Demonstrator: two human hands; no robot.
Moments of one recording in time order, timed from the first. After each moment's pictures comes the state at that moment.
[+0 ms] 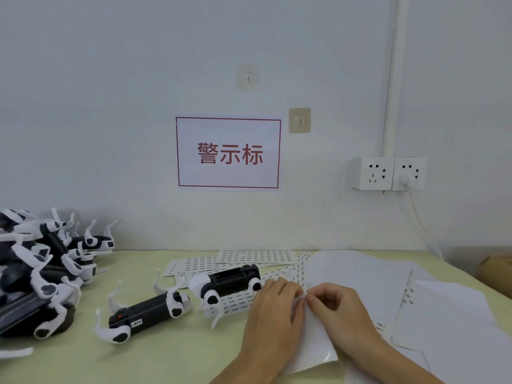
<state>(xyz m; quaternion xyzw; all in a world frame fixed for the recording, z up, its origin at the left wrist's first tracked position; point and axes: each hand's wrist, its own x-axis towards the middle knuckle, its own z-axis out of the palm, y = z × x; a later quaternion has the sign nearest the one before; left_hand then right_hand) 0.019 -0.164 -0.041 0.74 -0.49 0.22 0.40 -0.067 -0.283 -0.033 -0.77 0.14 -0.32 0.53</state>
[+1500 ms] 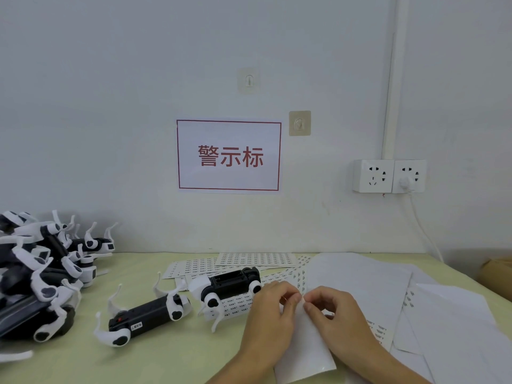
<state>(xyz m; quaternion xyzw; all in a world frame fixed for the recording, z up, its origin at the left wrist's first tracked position) 0.027 -0.165 -0.036 0.72 -0.43 0.08 0.53 -0.067 -0.278 -0.032 -0.83 0.13 -0.34 0.43</state>
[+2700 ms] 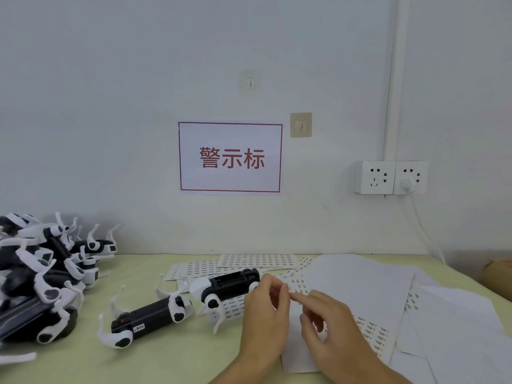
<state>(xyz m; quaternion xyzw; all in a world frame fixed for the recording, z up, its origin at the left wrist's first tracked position) 0.023 -0.161 -0.032 0.70 -0.35 0.09 0.62 -0.071 -0.262 -0.037 -0.87 -0.02 -0.40 0.29</state>
